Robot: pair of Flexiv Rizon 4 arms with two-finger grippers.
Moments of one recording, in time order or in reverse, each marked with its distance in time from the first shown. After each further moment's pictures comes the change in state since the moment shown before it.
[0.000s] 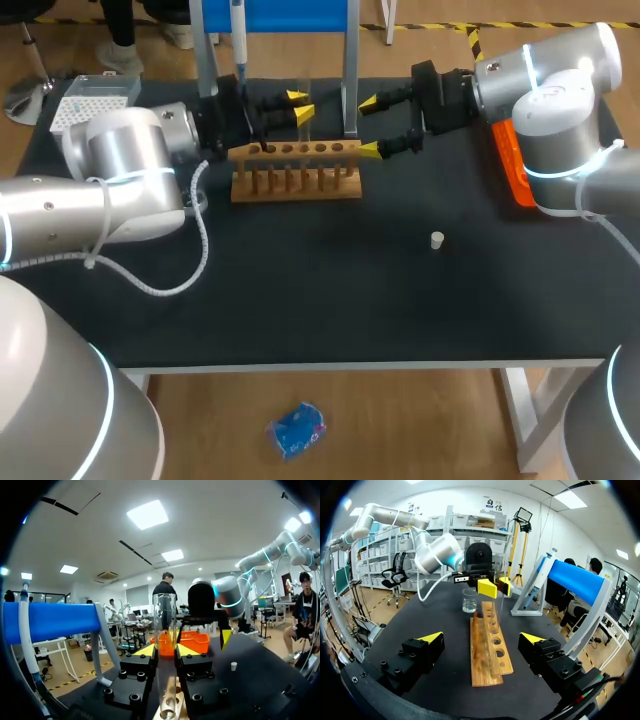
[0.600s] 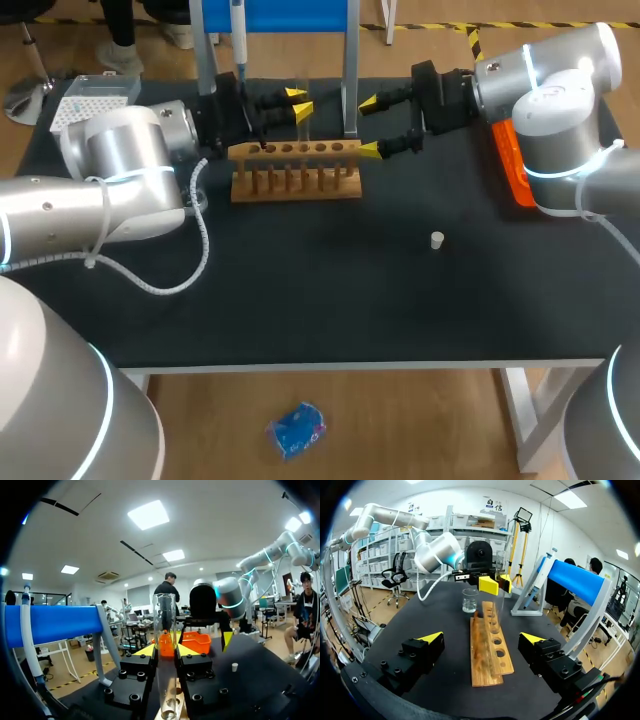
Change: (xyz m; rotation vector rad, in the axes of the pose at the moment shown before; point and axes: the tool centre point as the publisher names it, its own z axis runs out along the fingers) left arm -0.003 -0.006 -0.001 -0.001 -0.010 0.001; right arm 0.000 0.000 0.000 0.000 0.000 0.000
